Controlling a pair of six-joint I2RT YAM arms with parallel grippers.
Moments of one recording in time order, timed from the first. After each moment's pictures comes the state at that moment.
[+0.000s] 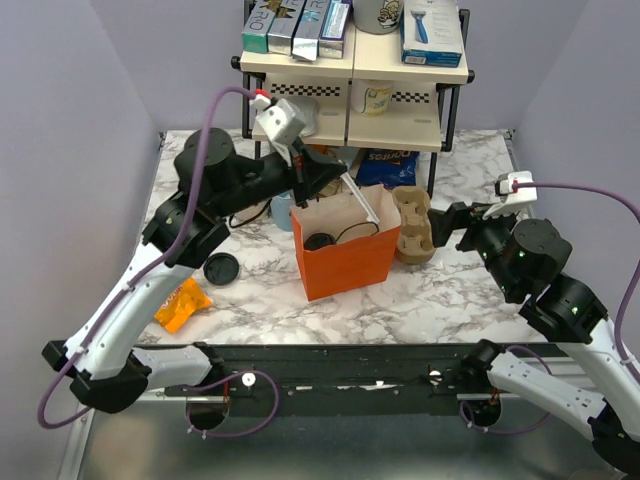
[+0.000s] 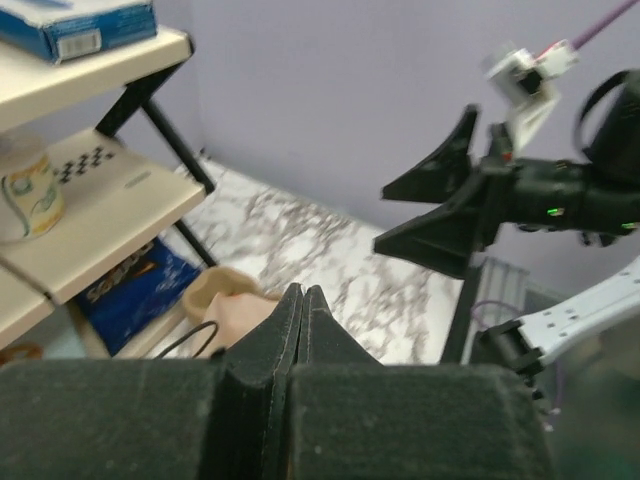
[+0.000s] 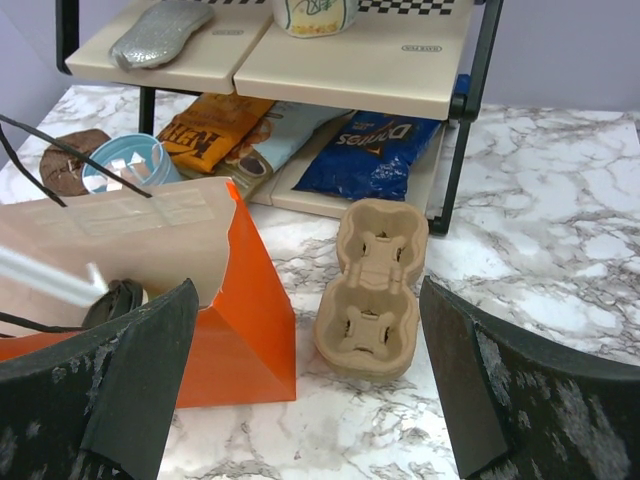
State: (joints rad) left arm -0.70 1.16 1.59 -0.32 0.43 -0.17; right arm 0.73 0.70 1.09 -0.52 0.49 0.16
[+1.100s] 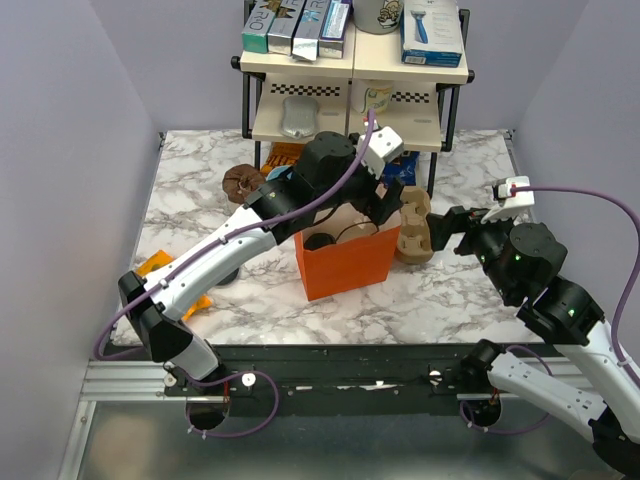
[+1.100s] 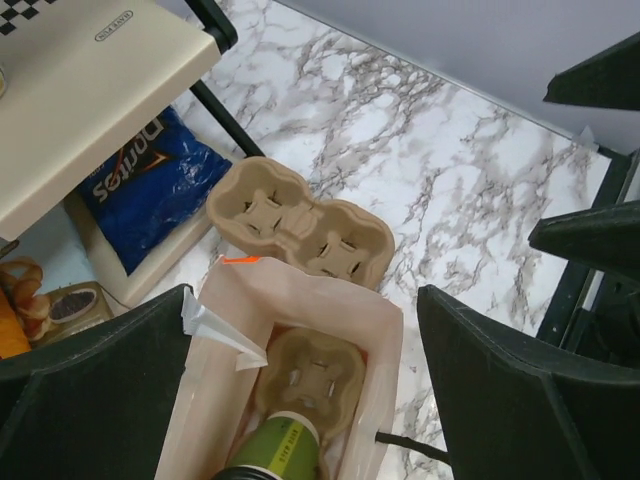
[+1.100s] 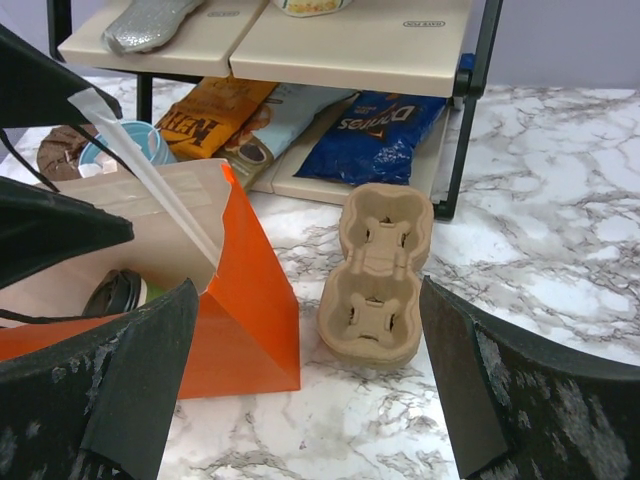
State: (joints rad) left arm -0.89 1.55 1.68 -0.42 0.12 0.01; right arm 0.73 0.68 1.05 -0.53 0.49 0.20
